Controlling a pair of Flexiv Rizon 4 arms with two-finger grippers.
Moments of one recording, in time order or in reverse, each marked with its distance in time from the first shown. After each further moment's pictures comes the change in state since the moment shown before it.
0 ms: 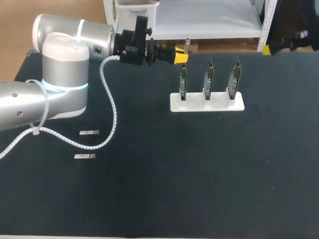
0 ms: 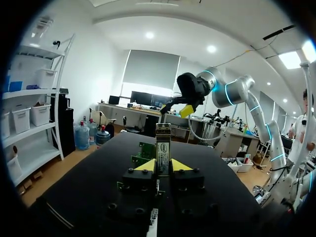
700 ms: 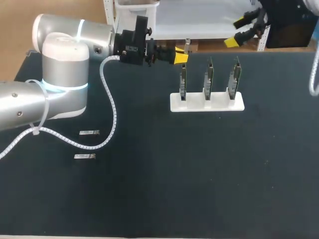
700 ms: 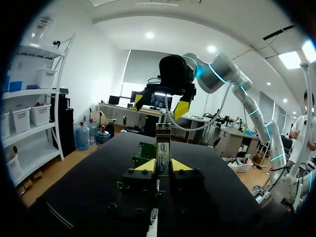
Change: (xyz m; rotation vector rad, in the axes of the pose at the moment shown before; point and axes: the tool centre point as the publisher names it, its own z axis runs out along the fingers) left arm 0.000 0.000 0.000 0.000 0.000 0.000; right arm -0.060 0.054 0.072 -0.343 0.031 -0.418
